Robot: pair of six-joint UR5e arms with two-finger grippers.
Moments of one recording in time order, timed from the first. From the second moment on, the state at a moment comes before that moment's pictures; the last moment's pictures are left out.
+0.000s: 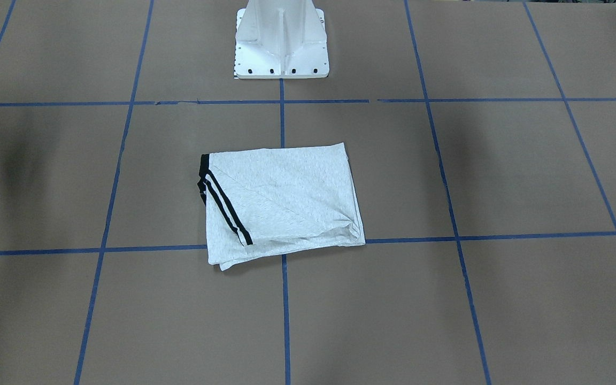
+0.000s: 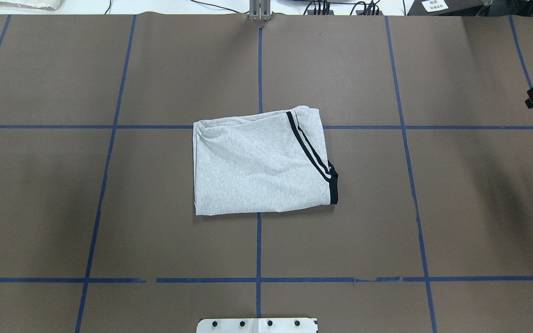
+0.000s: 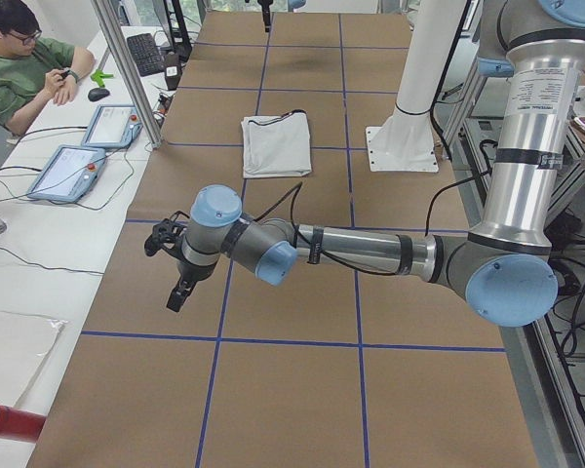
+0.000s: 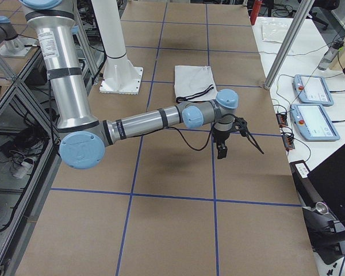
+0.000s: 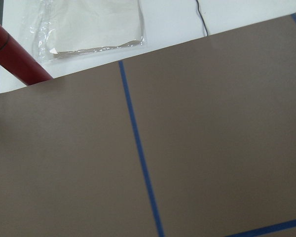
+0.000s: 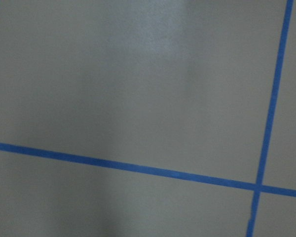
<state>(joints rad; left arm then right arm) -1.54 -1.68 -1.54 -1.98 -2.17 0.01 1.32 -1.43 1.63 -1.54 2.22 0.14</state>
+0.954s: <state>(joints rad) -1.68 -1.52 -1.56 -2.02 -2.18 0.17 1.40 -1.53 1.65 -1.52 2.31 0.05</state>
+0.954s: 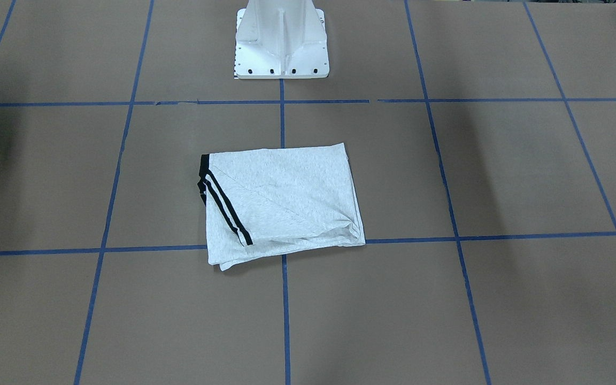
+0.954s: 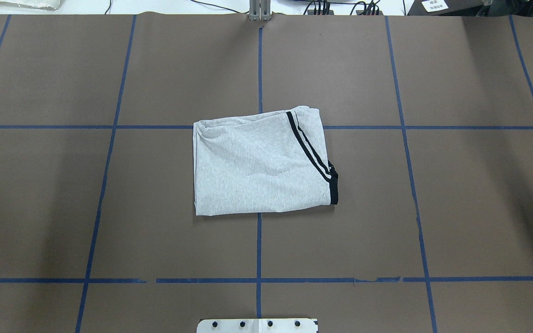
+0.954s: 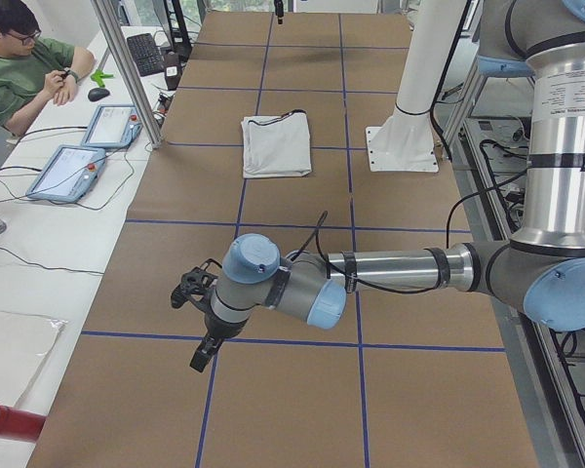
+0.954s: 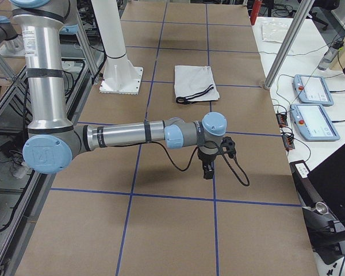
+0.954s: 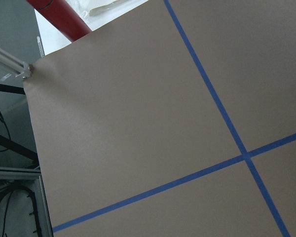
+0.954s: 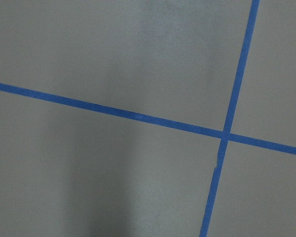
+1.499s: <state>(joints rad) -1.66 -1.46 -1.75 -1.75 -2.24 -0.01 1.49 -1.60 1.65 -1.53 2.37 0.05</state>
